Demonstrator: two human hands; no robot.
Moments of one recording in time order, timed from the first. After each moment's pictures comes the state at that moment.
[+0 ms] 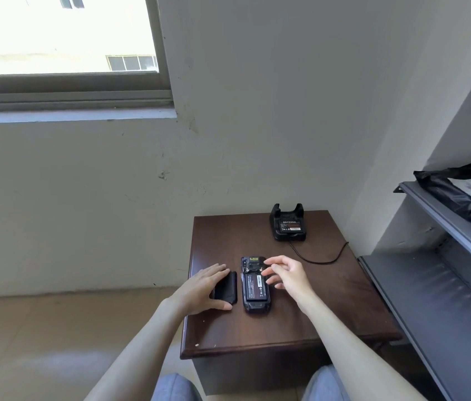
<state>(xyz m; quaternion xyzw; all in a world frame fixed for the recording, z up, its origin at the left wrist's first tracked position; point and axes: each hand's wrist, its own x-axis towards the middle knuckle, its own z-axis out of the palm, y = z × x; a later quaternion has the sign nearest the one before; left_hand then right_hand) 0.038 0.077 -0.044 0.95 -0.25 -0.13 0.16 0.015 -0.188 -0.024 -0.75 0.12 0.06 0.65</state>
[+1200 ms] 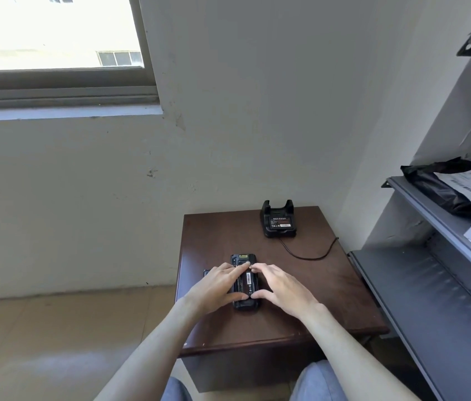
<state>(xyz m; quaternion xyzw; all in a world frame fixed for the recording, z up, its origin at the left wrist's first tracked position) 0.024 0.010 -0.026 0.94 -0.31 -0.06 0.14 -0.005 -0.212 -0.035 -0.96 -0.17 0.01 0.24</state>
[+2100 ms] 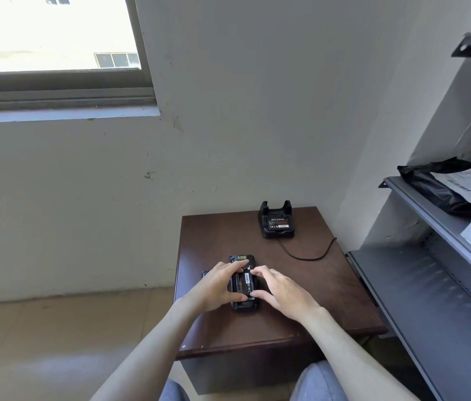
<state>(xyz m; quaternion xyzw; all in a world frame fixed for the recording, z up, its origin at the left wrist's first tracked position) 0.035 0.009 -0.037 0.92 -0.27 -0.09 0.28 -0.010 -0.216 -0.039 -0.95 -0.18 0.01 0.25</state>
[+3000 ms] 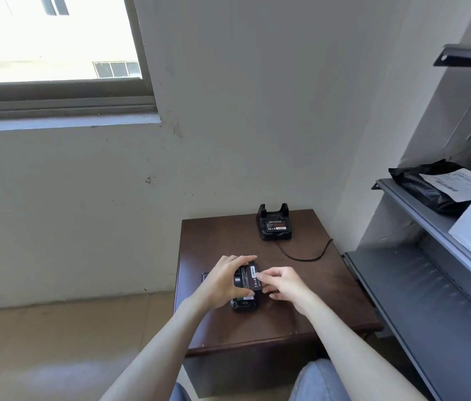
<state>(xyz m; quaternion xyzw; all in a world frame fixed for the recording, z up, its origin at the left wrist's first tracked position) 0.028 -0.004 -0.020 0.90 -0.28 -0.03 0.32 -0.006 -0.210 -0.016 -0.74 0.14 0.16 0.63</state>
